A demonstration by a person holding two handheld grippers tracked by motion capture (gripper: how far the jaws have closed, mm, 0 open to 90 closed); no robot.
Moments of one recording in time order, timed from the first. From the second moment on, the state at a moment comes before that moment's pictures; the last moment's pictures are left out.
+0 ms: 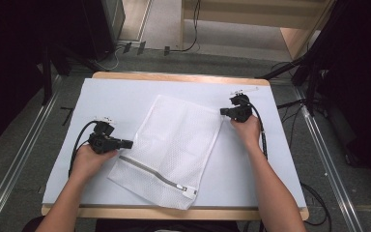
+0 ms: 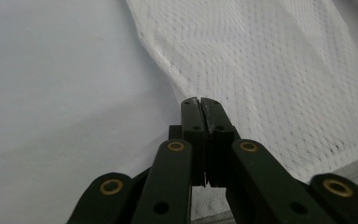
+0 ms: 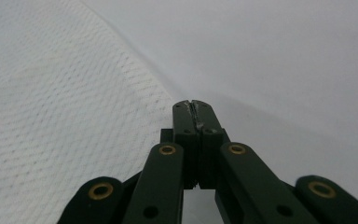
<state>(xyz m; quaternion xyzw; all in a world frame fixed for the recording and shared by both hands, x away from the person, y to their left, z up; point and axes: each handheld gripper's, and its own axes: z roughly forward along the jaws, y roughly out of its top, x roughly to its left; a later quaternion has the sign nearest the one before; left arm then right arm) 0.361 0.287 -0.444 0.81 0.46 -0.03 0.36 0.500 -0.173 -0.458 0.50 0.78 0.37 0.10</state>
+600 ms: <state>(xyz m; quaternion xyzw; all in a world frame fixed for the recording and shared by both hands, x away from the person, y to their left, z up) 0.375 0.292 -0.433 0.80 0.47 0.01 0.38 0.467 -0.176 -0.441 0.48 0.78 0.38 0.11</state>
